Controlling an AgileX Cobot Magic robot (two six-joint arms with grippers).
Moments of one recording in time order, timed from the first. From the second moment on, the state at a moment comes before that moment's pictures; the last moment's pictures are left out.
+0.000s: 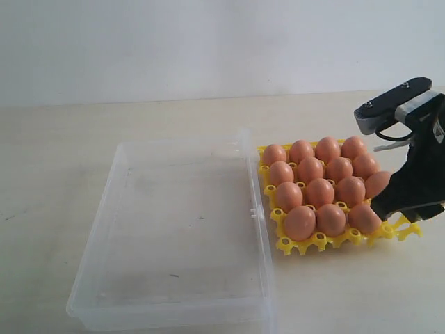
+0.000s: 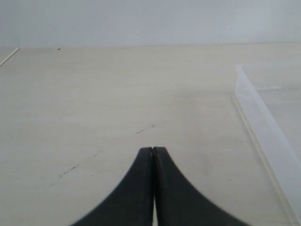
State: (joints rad) left arm 0.04 0.01 0.00 -0.05 0.37 0.03; right arm 0.39 1.45 -0.92 -0.35 0.99 0.17
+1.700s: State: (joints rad) left arm 0.04 0.01 0.00 -0.05 0.37 0.03; right arm 0.25 1.88 -1.23 -0.24 1.22 0.01
